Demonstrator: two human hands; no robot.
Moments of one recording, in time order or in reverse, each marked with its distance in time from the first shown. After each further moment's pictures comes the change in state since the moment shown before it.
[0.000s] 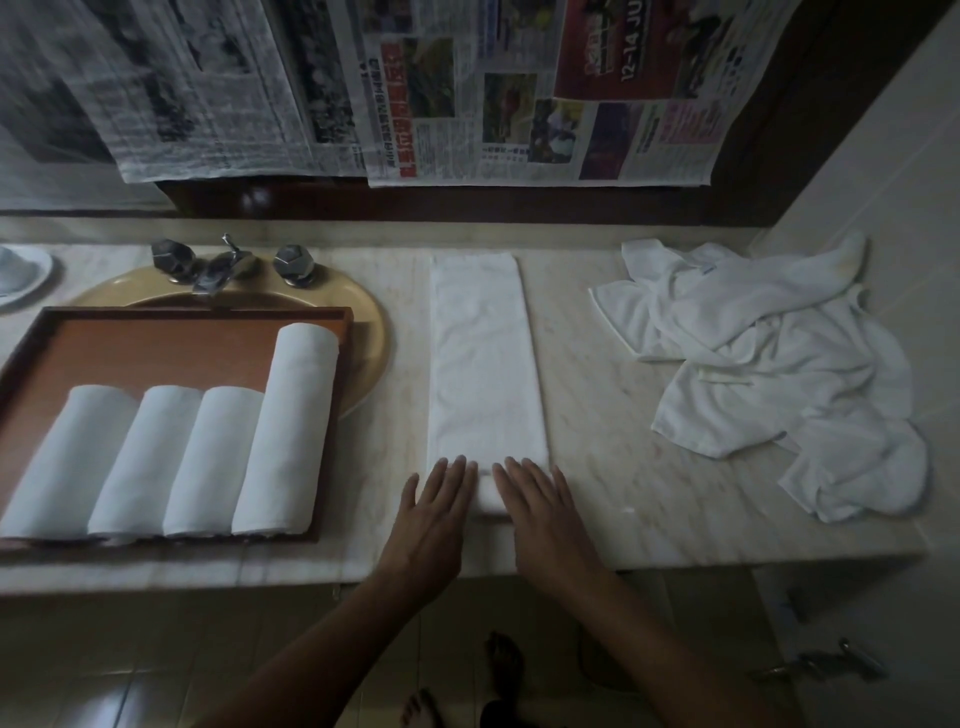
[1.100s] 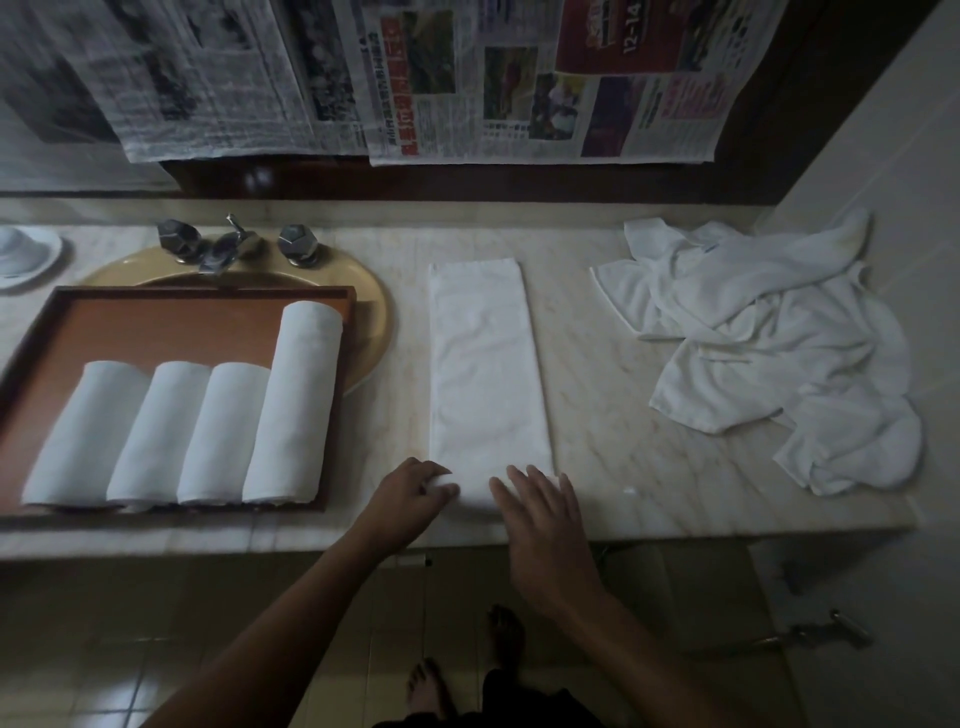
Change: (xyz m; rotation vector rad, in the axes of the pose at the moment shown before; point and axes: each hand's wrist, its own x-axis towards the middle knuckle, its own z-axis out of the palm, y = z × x) left_hand -0.010 -0.017 -0.046 -0.706 -0.102 -0.327; right_hand -0.049 -0.031 -0.005 0.124 0.146 0.061
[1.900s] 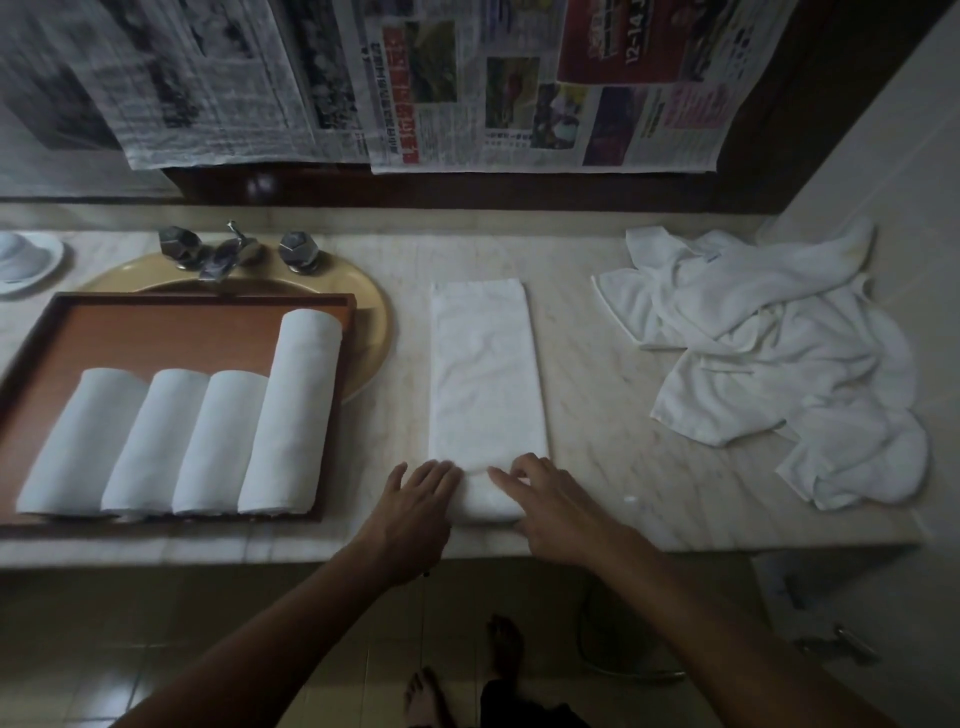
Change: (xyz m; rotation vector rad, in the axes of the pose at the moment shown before) left_hand 0.003 -0.011 0.015 0.734 -0.041 0.354; right_hand 0.058 0.042 -0.027 -0.004 -0.363 -0.157
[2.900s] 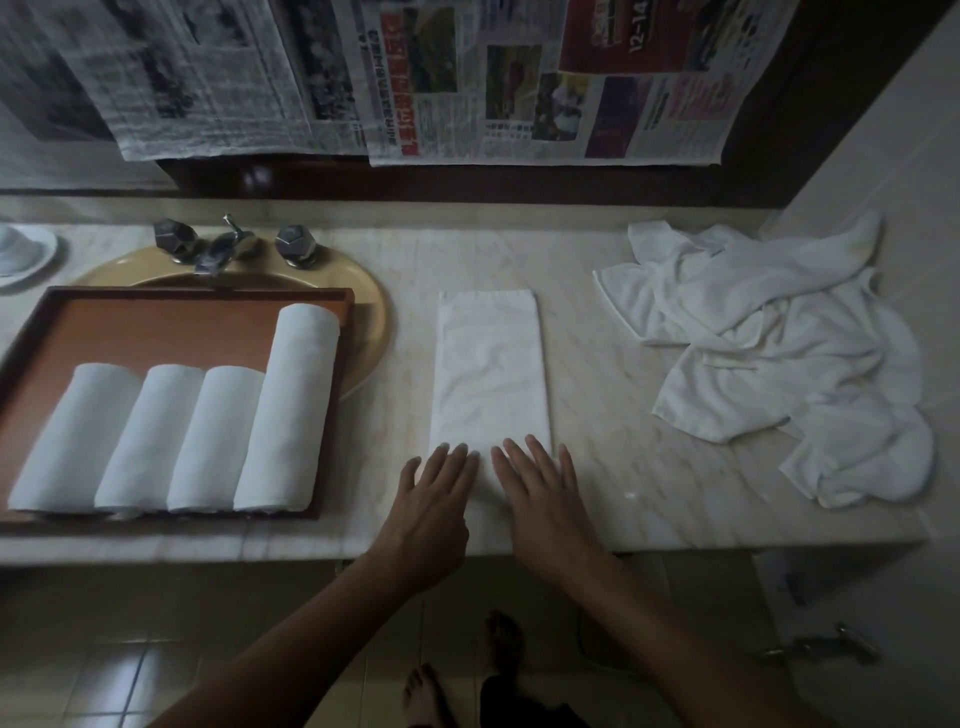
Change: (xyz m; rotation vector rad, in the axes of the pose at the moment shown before) left_hand 0.001 0.027 -0.003 -0.030 0.149 -0.056; right_hand -0.002 -0.019 0.025 -0.143 0.176 0.126
